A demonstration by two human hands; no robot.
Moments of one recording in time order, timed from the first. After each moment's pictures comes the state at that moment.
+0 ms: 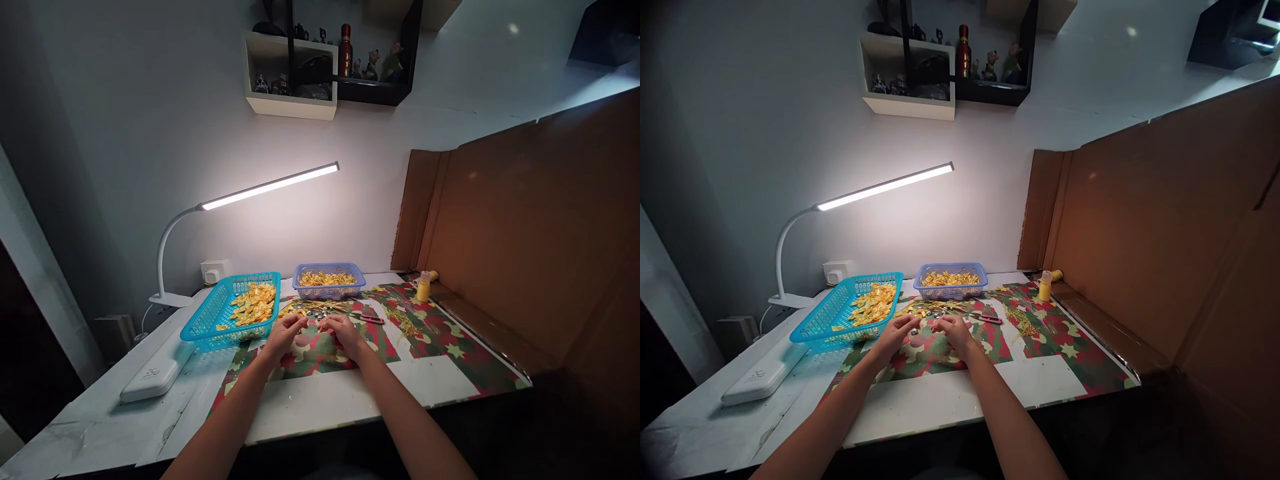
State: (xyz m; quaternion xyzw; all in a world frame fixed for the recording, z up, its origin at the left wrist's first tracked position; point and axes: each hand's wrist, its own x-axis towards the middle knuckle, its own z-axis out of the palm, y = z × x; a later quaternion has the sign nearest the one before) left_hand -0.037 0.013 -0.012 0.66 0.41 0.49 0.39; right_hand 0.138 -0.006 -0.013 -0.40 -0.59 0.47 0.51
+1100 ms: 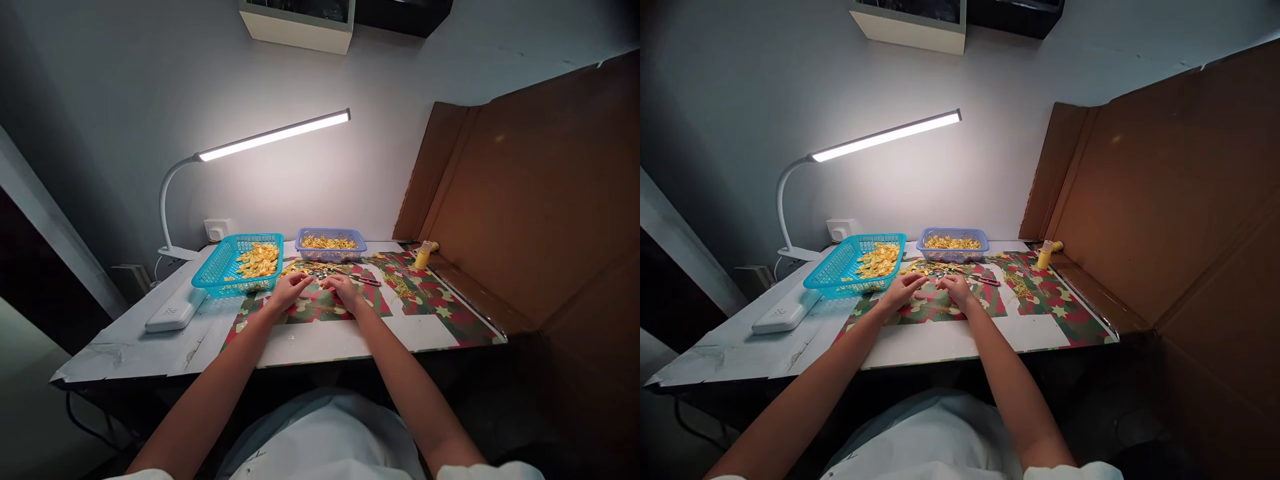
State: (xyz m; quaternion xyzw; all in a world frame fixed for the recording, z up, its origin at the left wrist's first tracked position) left_hand -0.037 0.016 -0.021 0.72 0.44 0.45 0.28; right_hand 0.144 -0.012 -0.006 -0.45 -0.59 0.47 0.48
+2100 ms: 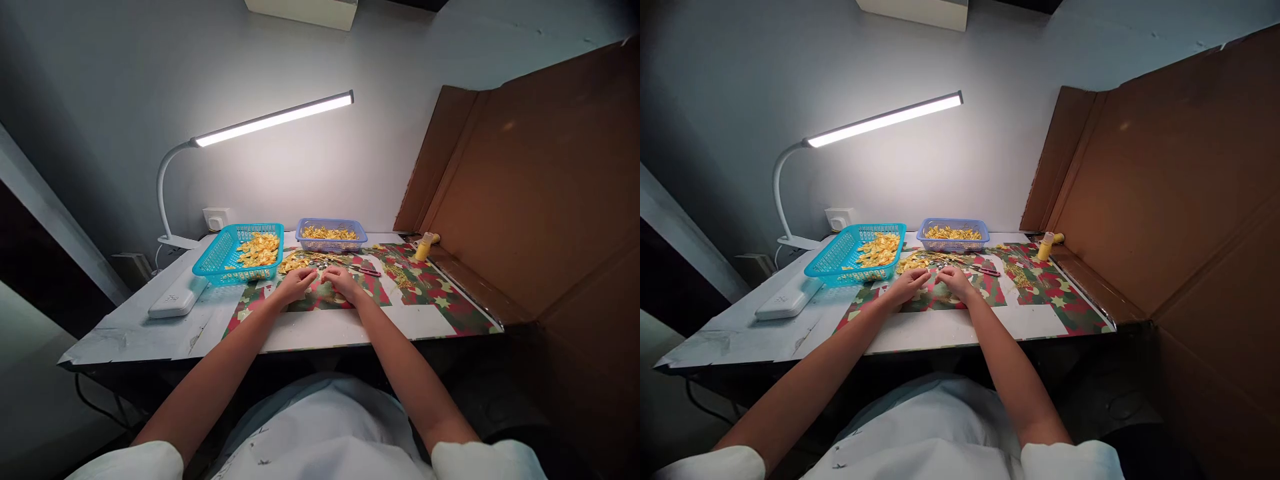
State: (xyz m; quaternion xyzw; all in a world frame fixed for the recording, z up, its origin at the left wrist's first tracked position) left_hand -0.028 0.013 -0.027 0.80 0.38 0.38 0.27; right_hand 0.146 -0.002 -0.019 -0.42 -0.67 0.41 0.45
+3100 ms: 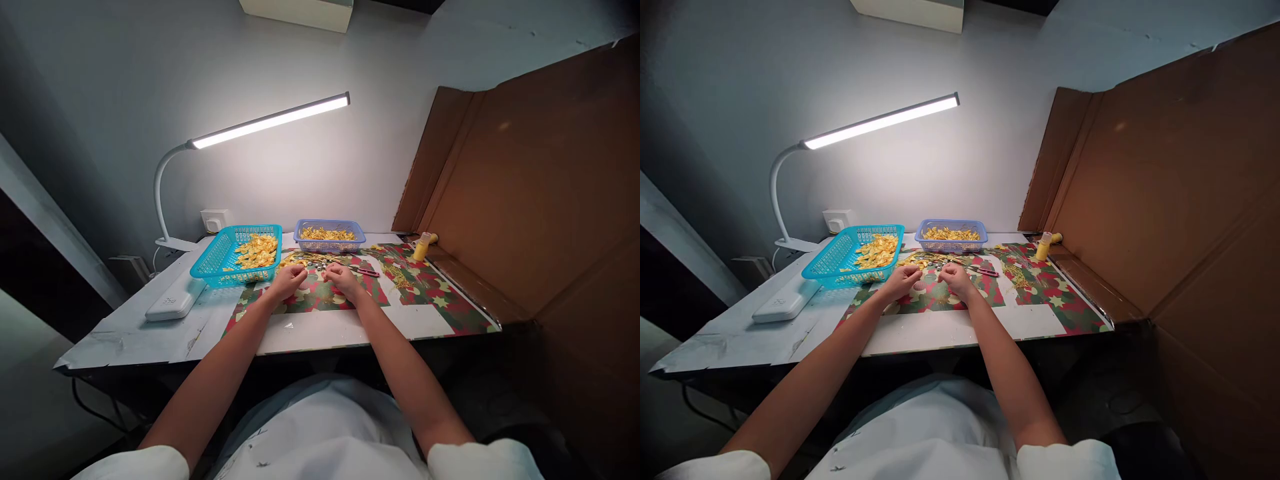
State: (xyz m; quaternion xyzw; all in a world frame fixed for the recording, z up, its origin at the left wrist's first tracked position) left_hand -0.037 0.020 -0.020 0.78 0.41 0.40 0.25; right_hand 0.150 -0.006 -0.014 -0.42 -0.68 0.36 0.48
